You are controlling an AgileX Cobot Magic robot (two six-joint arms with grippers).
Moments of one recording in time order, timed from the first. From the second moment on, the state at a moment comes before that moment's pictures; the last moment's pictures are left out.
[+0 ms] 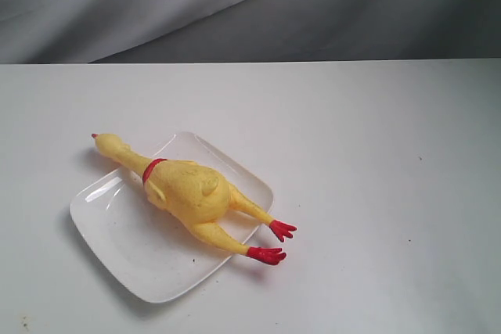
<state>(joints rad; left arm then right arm) 0.18 0.00 -0.46 1.75 -0.48 -1.87 -0.04 0.00 0.00 -0.01 0.34 -0.04</state>
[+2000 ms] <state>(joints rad) 0.18 0.00 -0.23 0.04 -0.02 -0.15 -0.04 0.00 0.00 -0.01 0.34 -0.04</state>
